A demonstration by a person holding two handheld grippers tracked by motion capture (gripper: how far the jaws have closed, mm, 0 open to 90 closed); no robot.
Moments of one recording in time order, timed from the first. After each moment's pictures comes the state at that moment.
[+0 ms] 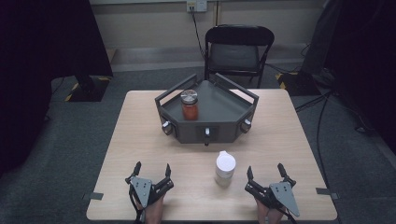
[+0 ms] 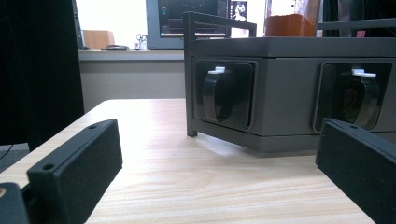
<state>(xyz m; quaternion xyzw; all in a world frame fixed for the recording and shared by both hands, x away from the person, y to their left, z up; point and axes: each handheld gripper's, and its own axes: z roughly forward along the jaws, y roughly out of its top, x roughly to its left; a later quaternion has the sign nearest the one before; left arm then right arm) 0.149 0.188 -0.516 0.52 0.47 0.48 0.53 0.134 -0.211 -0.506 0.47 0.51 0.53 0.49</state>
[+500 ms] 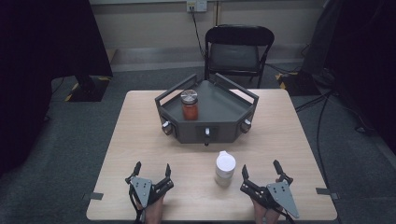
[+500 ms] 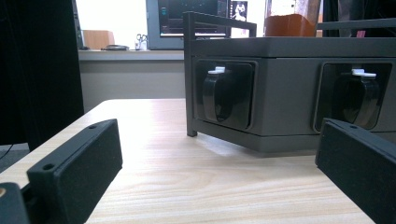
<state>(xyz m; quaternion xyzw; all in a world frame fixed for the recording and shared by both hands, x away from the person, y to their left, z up) 0.149 0.188 -0.516 0.52 0.47 0.48 0.53 0.128 -0.202 -0.486 0.44 0.51 0.56 0.48</state>
